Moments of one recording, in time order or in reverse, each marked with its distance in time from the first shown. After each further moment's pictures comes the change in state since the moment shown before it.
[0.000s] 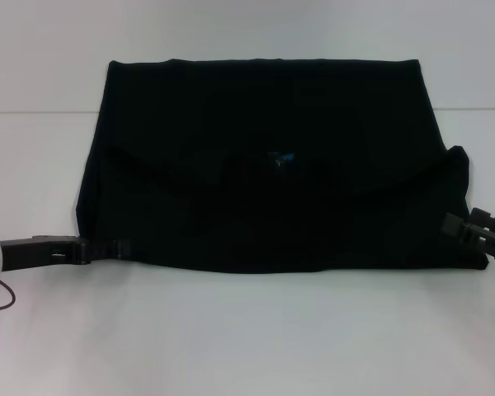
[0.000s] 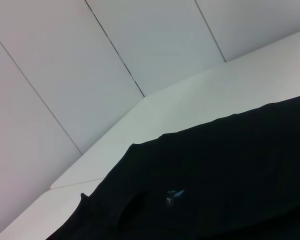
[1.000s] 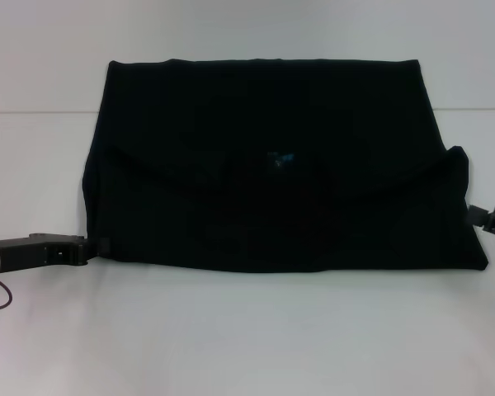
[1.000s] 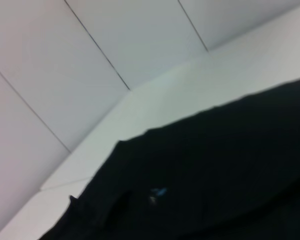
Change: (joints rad) left arm 0.010 -0.005 -0.003 0.005 -0.014 -0.014 0.060; right arm 0.003 -0.026 -0.015 -0.115 -0.069 -0.007 0.239
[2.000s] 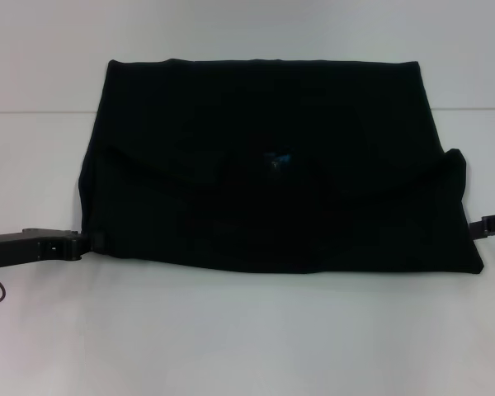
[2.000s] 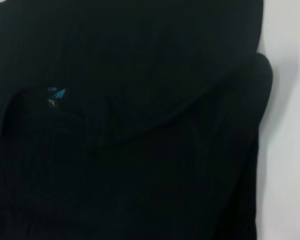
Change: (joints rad) left arm 0.003 0.002 -0.006 0.027 0.000 0.013 -0.009; right arm 0.256 -0.069 -0.150 -0.245 -0.612 -0.043 0.757
